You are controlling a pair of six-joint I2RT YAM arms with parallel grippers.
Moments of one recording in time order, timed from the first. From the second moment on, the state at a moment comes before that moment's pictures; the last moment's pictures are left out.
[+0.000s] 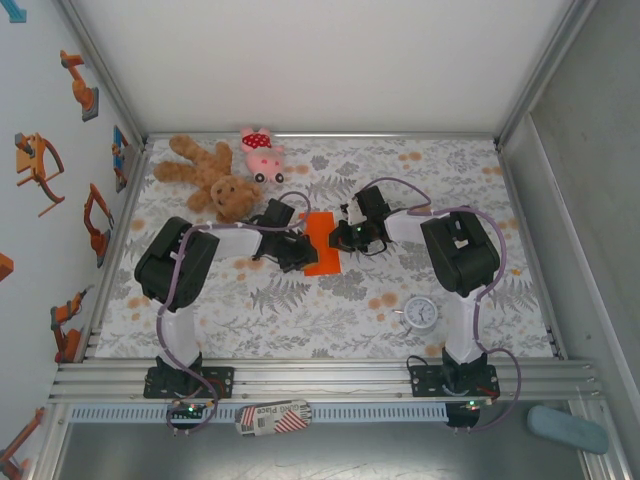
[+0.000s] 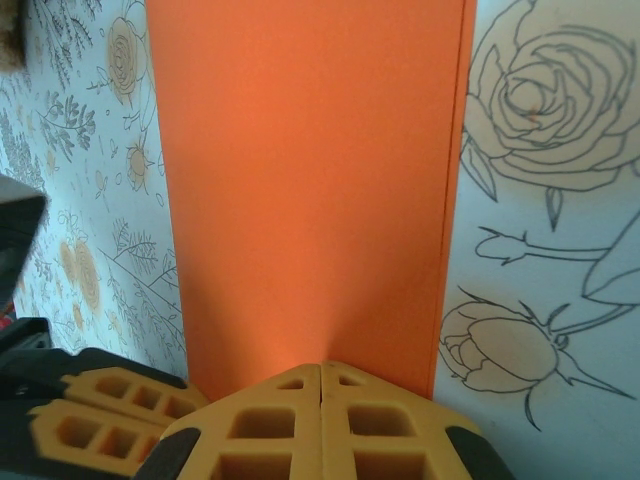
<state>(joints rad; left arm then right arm) -0.61 1.93 1.03 -0.19 0.57 -0.80 0.47 2.05 1.14 -0.15 -0.63 0.56</state>
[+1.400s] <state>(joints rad) -0.58 1.74 0.99 -0.18 0.43 -0.82 0.49 1.73 1.07 -0.30 -0.39 0.74</state>
